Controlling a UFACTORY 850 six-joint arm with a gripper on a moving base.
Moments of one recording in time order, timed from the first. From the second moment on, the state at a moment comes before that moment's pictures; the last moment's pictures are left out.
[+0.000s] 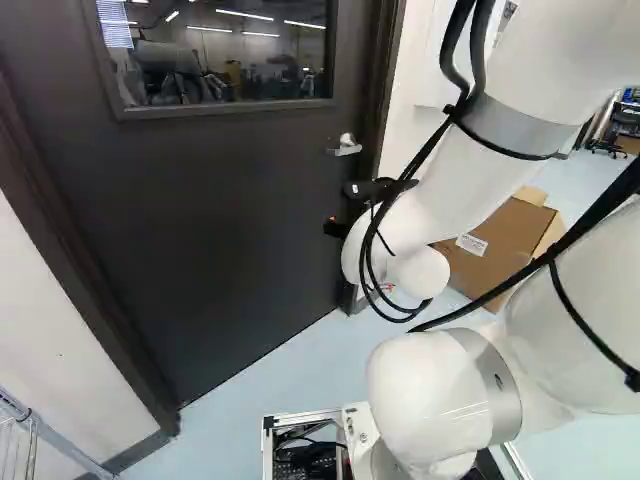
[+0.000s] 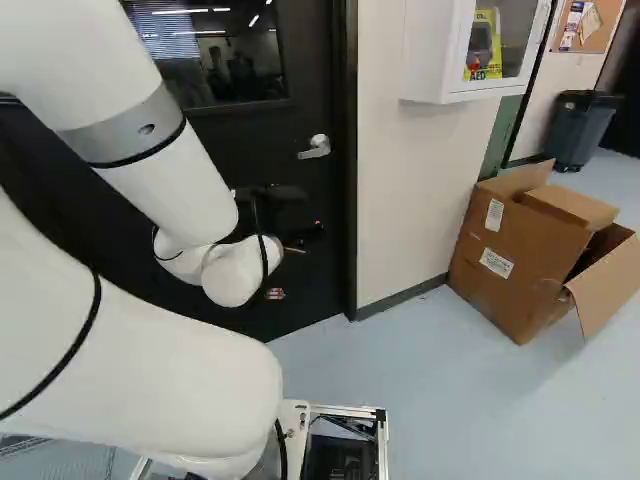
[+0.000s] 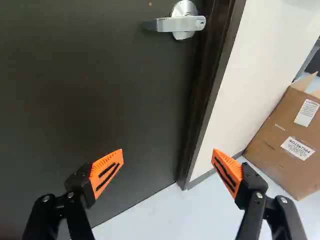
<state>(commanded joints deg) 0.0 16.0 -5.0 0.0 50.0 0.0</state>
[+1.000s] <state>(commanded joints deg) -0.8 15.7 -9.8 0.0 50.0 0.0</state>
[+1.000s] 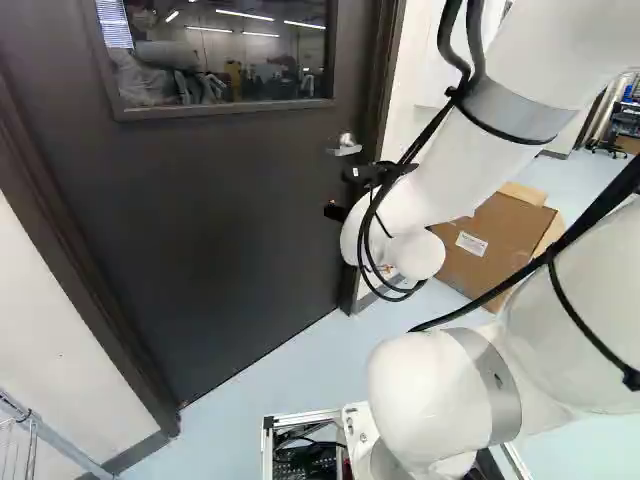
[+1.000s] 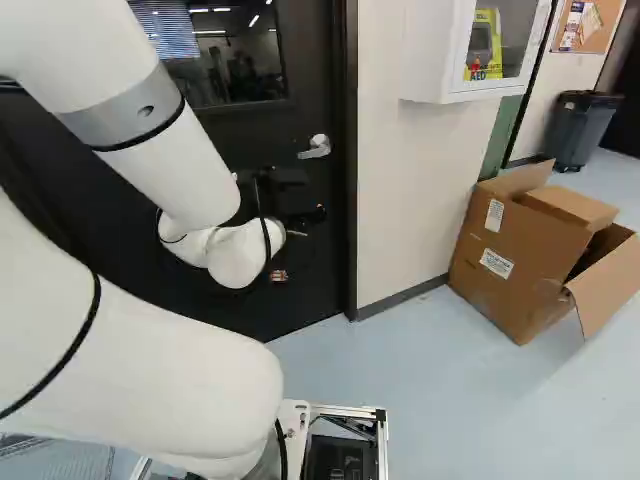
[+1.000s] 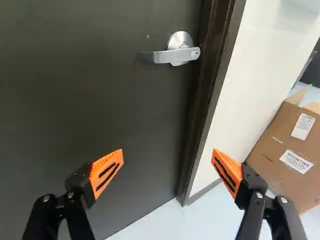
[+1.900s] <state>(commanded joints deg) -3.4 8.9 -22.1 -7.6 50.5 0.0</state>
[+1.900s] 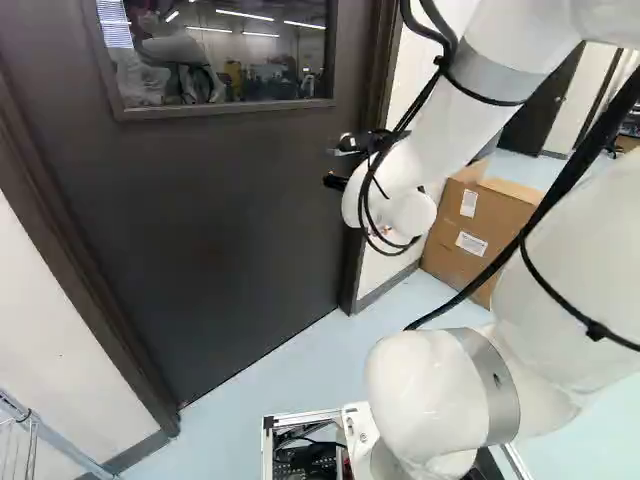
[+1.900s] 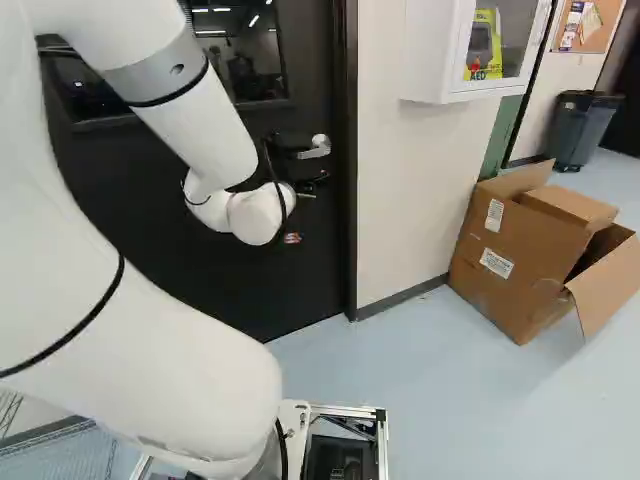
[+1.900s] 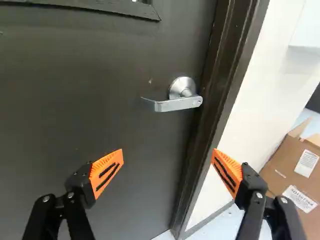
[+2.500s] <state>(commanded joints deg) -1.6 2.5 -32.2 -13.6 50.5 0.0</state>
